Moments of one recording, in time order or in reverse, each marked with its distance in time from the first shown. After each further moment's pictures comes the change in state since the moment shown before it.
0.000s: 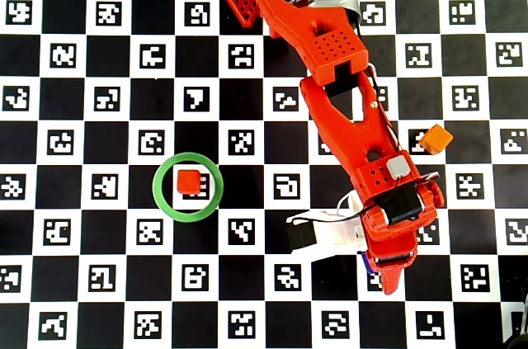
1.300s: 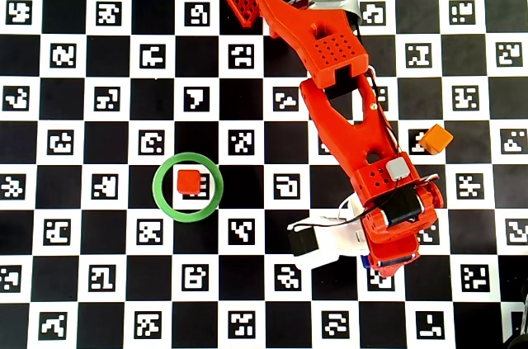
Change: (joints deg) arm 0.0 -2.0 -2.6 -1.6 -2.7
